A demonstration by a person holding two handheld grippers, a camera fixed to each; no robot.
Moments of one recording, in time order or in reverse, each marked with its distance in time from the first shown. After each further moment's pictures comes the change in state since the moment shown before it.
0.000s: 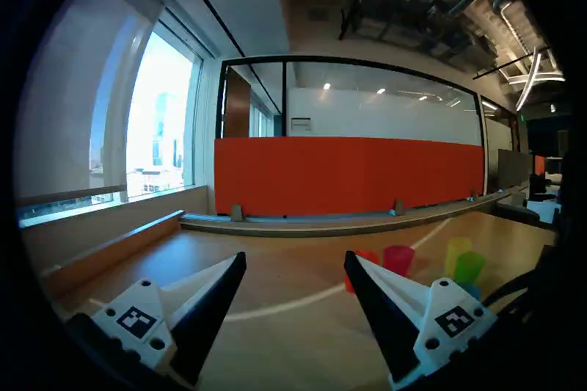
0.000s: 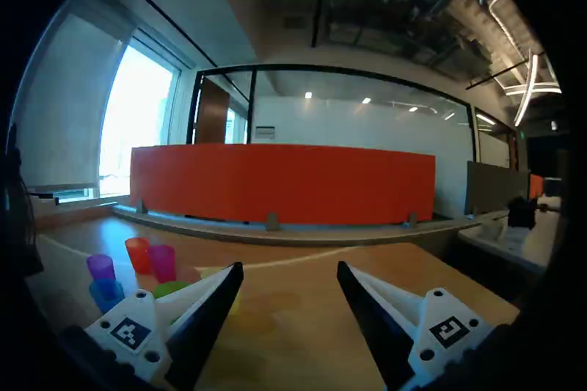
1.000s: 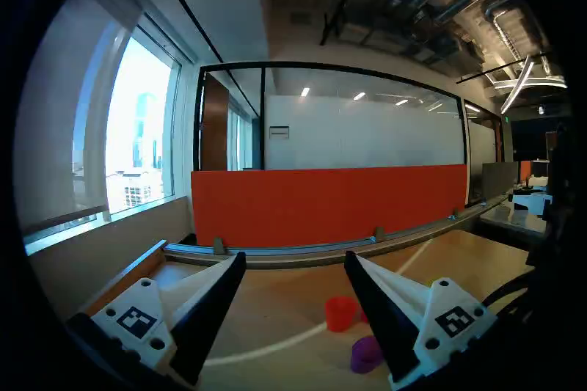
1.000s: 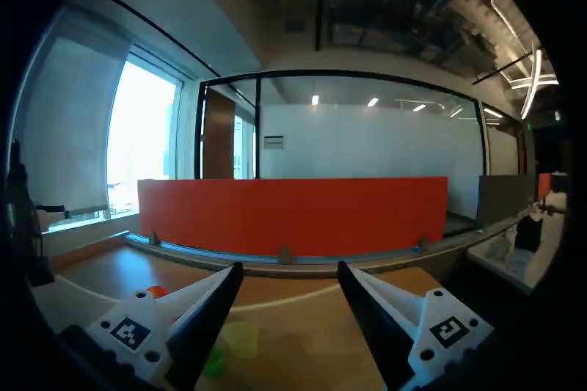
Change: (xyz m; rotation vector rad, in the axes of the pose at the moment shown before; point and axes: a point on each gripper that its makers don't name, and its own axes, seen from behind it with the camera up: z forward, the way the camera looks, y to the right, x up) left arm 0.123 0.017 0.024 -0.108 -0.002 0.010; right arm 0.127 -0.004 0.023 0.056 -0.008 0.051
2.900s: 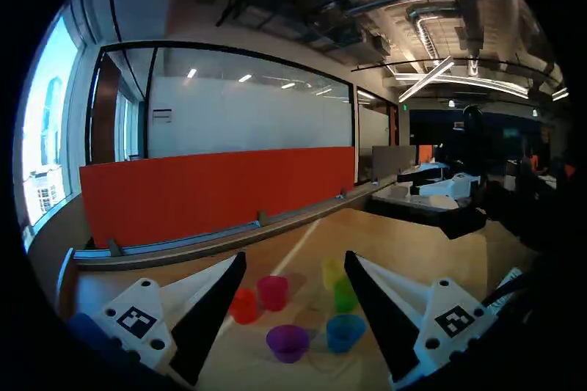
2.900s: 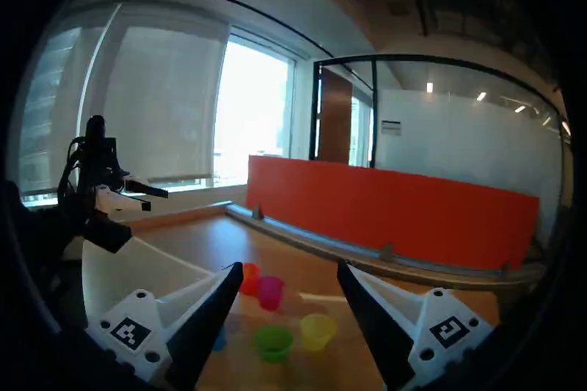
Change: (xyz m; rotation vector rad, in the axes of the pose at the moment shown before) left arm -0.005 0.111 -0.020 -0.601 -0.093 0.039; right arm 0.000 -0.100 -0.015 0.567 -0.115 -0.126
